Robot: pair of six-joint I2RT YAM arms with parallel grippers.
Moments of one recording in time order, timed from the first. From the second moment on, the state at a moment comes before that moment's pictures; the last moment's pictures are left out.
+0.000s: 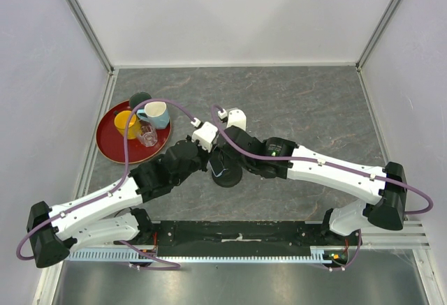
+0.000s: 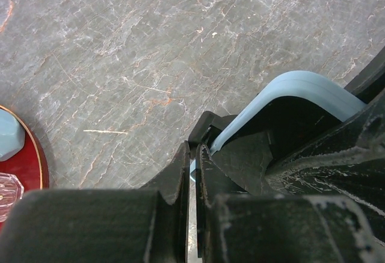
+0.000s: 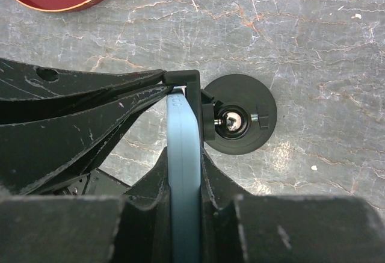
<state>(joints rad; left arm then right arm) -0.98 0.94 0.74 -0.22 -0.41 -0.08 1.14 1.45 1.34 -0.68 0.42 0.69</state>
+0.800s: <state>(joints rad) -0.96 0.65 0.74 -0.21 -0.63 -0.06 1.04 1.44 1.31 -0.69 0.53 0.66</state>
